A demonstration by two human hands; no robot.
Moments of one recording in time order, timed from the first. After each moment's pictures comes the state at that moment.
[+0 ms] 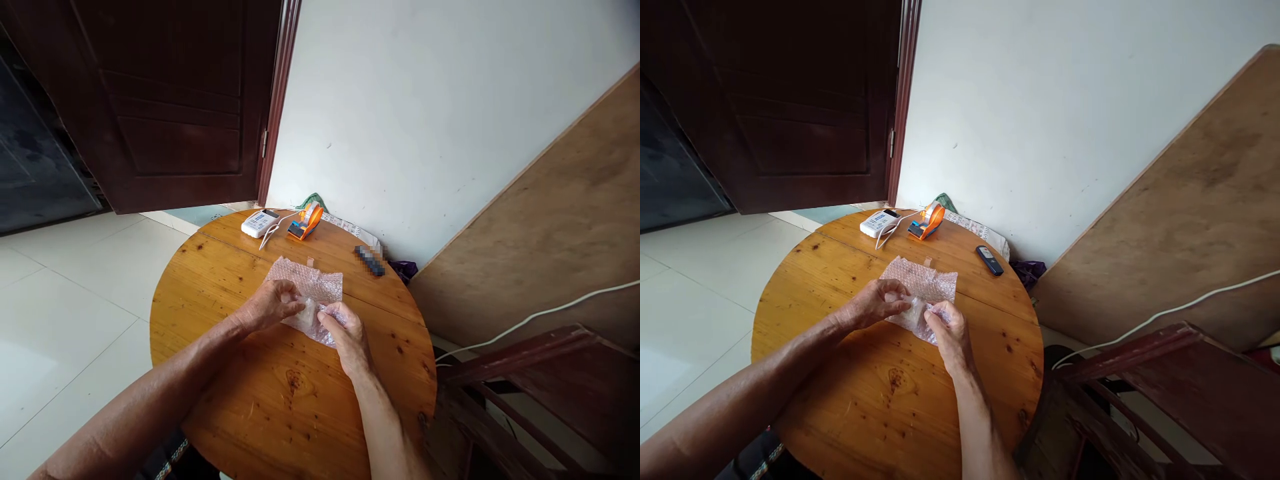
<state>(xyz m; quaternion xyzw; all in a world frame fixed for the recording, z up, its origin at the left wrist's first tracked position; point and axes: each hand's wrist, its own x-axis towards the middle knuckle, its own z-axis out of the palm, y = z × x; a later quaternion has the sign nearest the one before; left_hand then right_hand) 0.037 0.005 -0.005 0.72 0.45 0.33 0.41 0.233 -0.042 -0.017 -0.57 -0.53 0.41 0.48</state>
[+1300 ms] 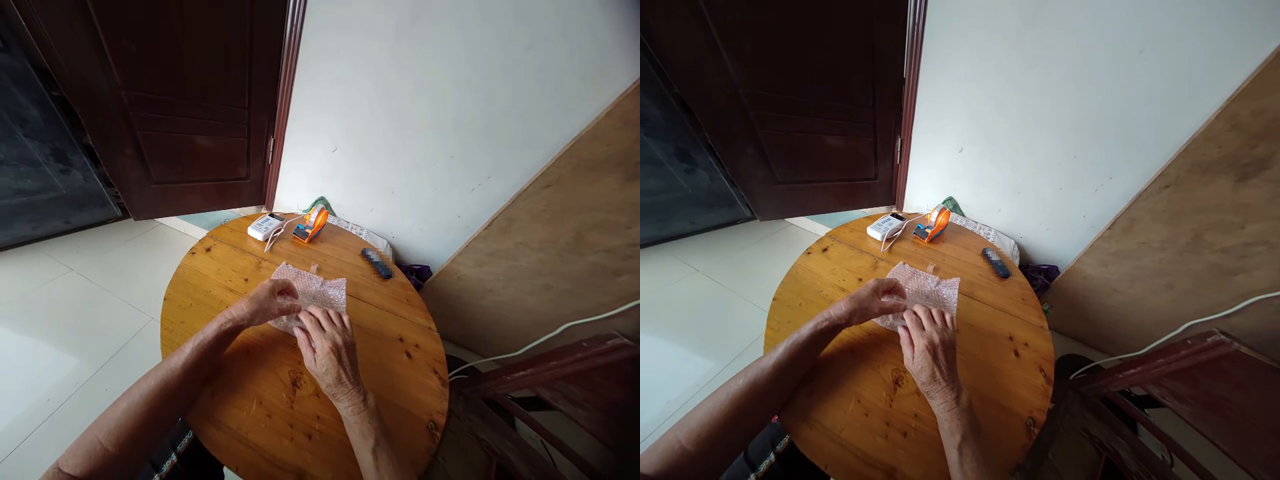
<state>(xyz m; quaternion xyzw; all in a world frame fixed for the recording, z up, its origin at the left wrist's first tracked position) 0.021 0.005 0.004 0.69 0.46 0.31 0.47 0.201 -0.068 0.002 -0.48 -0.84 -0.07 0.25</state>
